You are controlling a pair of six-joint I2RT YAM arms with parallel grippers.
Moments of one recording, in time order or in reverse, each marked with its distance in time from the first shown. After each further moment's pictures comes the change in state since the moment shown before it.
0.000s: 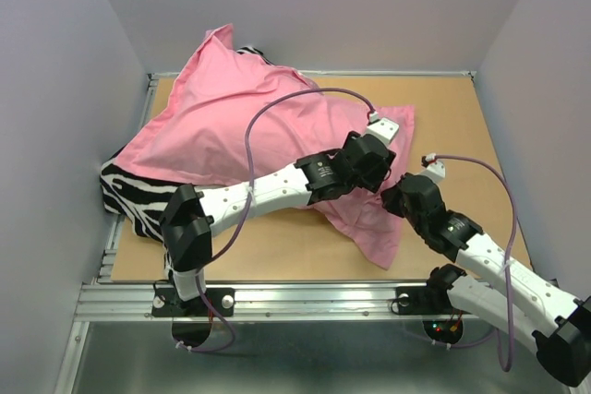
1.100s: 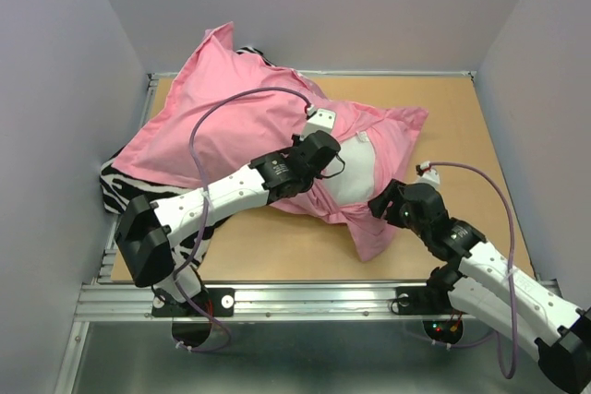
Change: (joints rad) left arm 0.135 -0.223 -0.239 -0.104 -0.257 -0.067; right arm 0.002 -0.044 -0.075 -0.013 -0.127 0.004
